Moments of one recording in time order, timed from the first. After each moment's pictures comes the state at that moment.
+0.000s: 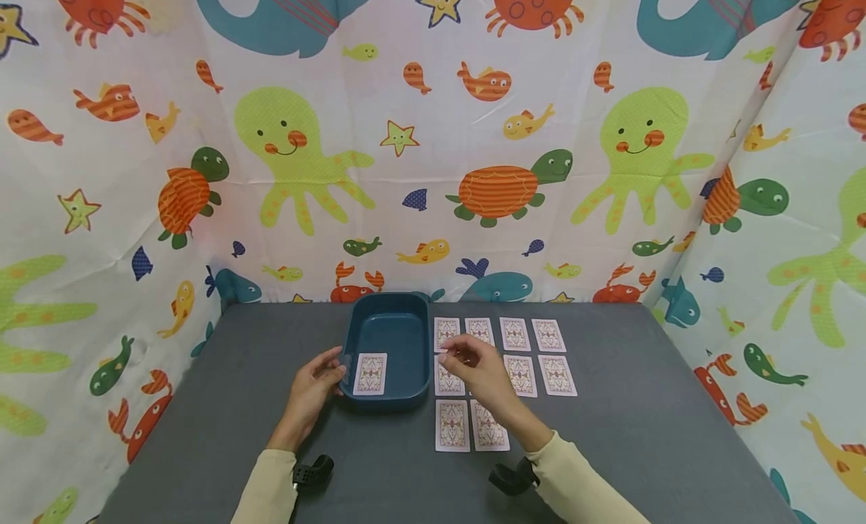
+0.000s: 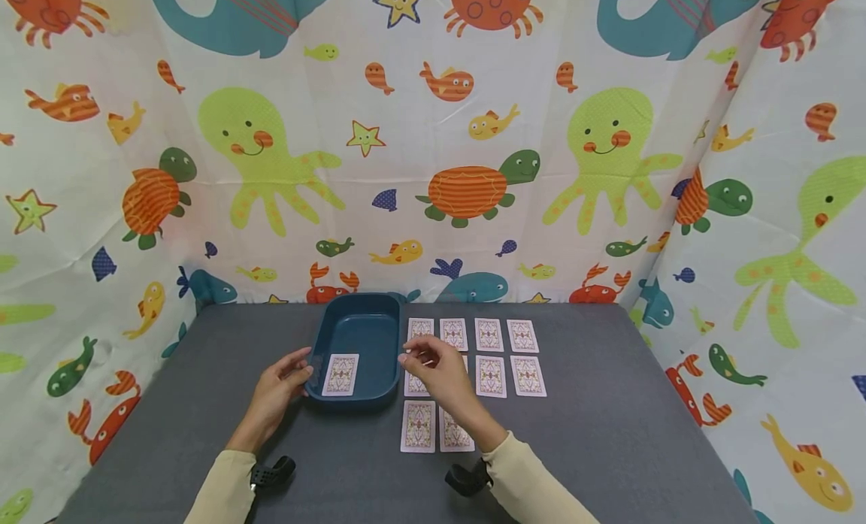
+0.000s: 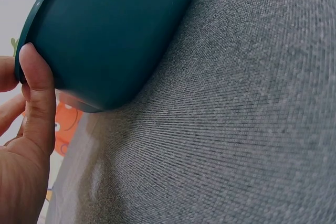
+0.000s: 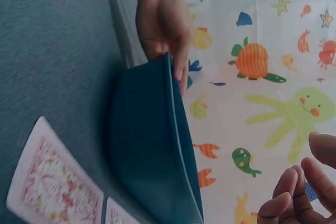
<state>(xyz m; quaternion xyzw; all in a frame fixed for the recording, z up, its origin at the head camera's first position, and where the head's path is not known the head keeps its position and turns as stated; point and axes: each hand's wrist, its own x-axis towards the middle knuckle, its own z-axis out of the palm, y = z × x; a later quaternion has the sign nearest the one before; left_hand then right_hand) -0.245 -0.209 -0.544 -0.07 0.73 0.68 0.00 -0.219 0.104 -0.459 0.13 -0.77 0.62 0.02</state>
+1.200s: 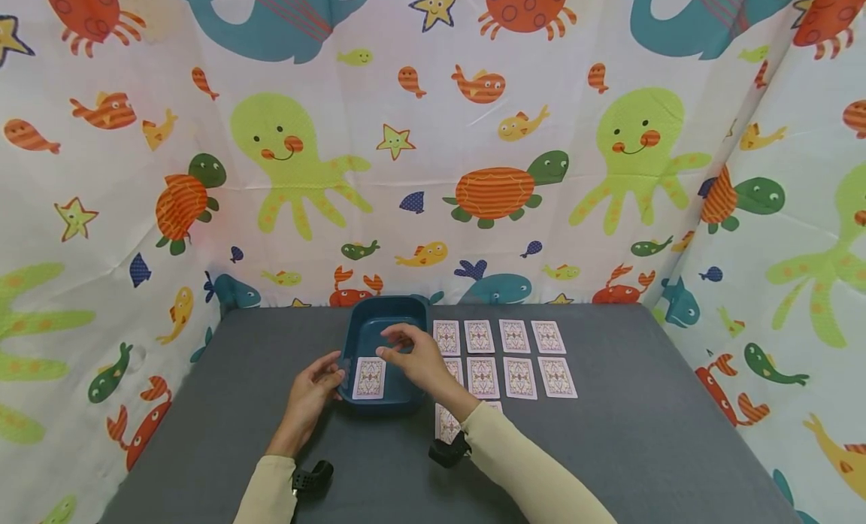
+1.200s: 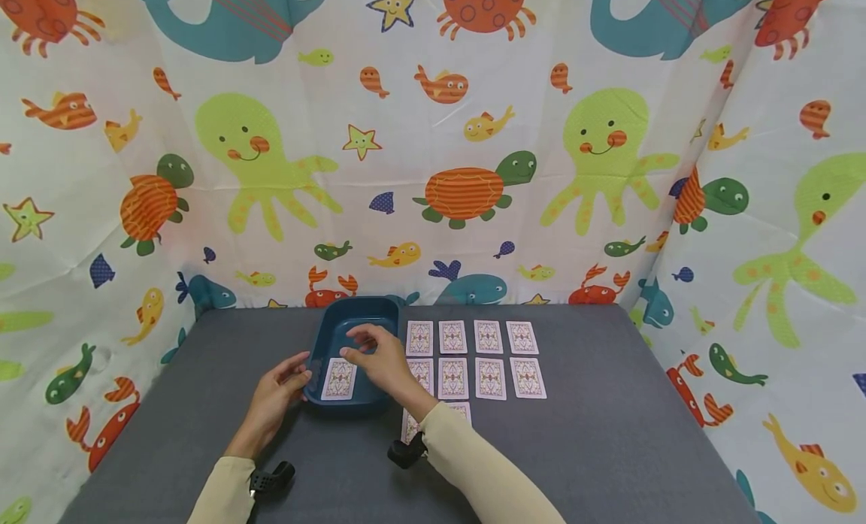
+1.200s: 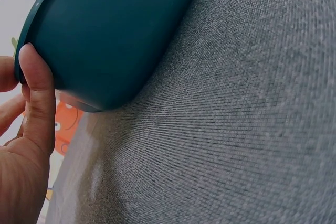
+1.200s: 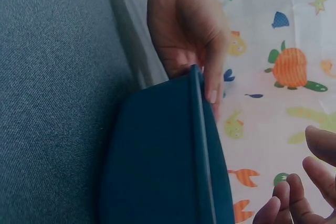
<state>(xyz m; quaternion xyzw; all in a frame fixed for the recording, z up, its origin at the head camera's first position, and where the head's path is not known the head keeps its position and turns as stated) -0.246 -0.207 -0.547 -0.08 0.73 0.67 0.00 -0.259 0.020 -0.466 0.17 -0.81 0.57 -0.01</state>
